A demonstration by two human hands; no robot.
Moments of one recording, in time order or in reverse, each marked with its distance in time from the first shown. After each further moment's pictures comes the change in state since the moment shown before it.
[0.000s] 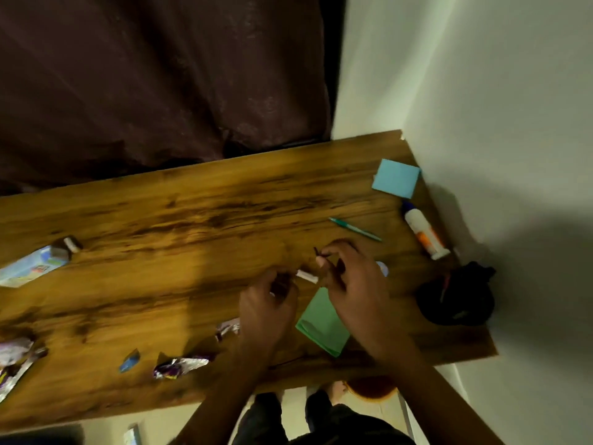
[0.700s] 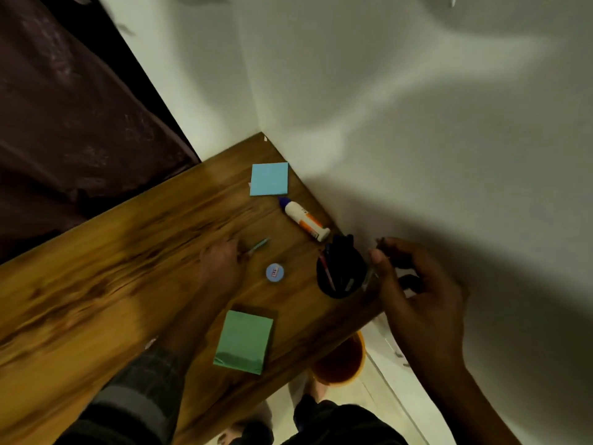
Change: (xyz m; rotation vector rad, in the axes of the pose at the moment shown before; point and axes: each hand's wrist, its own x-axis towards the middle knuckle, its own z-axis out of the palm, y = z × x) left_hand 0.120 0.034 0.135 0.714 -0.380 0.308; right_hand -0.103 0.051 -0.168 0.243 0.716 0.335
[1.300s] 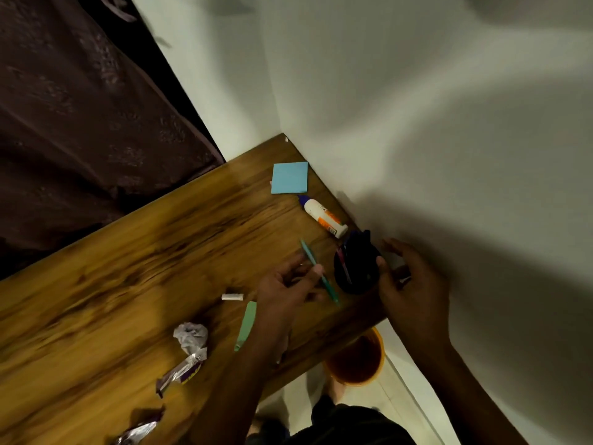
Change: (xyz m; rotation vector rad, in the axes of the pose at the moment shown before) left_hand -0.128 0.114 -0.054 -1.309 -0.103 -0.325; right_hand 0.002 0.046 0.017 -0.215 -0.114 0.065
